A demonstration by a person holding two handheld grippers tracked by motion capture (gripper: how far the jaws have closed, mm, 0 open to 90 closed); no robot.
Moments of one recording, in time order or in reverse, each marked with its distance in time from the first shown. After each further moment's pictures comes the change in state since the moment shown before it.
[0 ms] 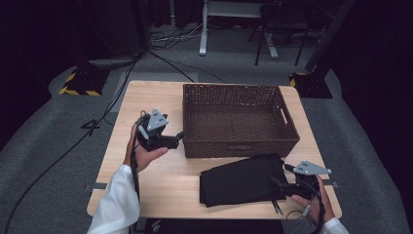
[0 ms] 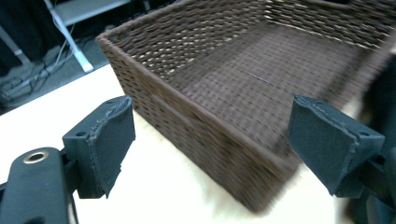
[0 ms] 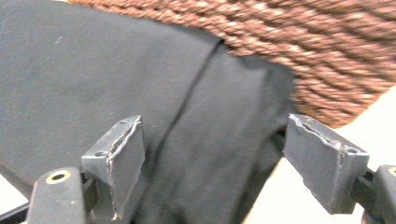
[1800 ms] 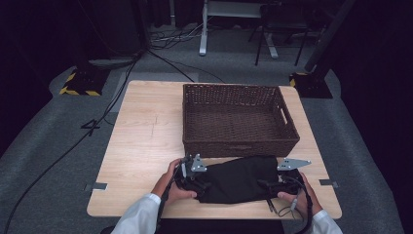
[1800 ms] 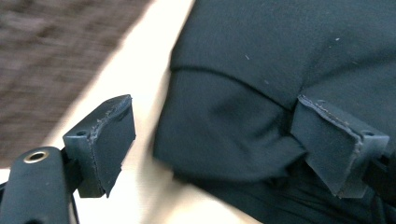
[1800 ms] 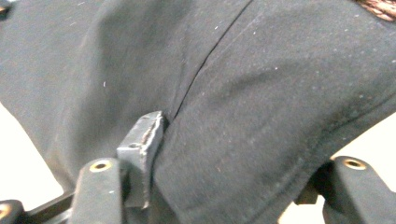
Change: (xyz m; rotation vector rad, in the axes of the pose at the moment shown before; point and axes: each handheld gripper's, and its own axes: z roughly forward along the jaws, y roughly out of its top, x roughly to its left) left arm -0.085 -0.066 0.085 0.336 -0.214 0.163; right arm 0.010 0.005 0.042 0.116 0.216 -0.002
